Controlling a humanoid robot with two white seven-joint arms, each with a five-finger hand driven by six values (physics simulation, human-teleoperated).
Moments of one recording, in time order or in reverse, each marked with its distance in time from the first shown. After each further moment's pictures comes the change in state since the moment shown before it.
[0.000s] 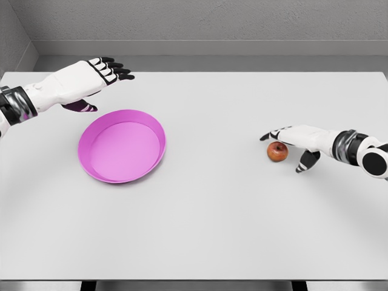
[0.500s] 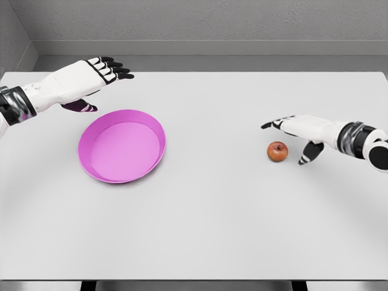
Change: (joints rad) left arm -0.002 0.004 -0.004 0.000 0.023 0.000 0.000; right arm 0.000 -0.009 -0.049 -0.019 0.000 0.000 -0.002
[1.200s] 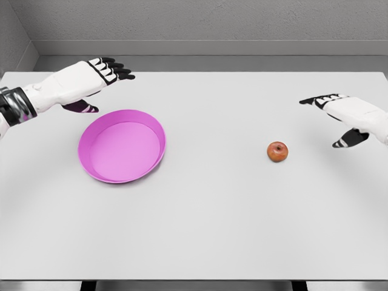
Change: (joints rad) left arm 0.000 0.003 -0.006 -0.006 0.015 0.000 0.000; right arm 0.185 -0.137 -0.268 -0.019 0.001 -0.123 -0.164
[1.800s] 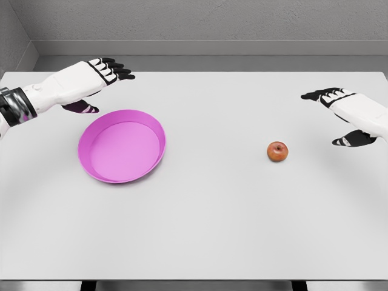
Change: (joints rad) left arm 0.005 0.000 -0.002 0.002 0.014 0.000 0.001; right arm 0.209 -0.040 -0.164 -0.013 0.003 -0.196 -0.188
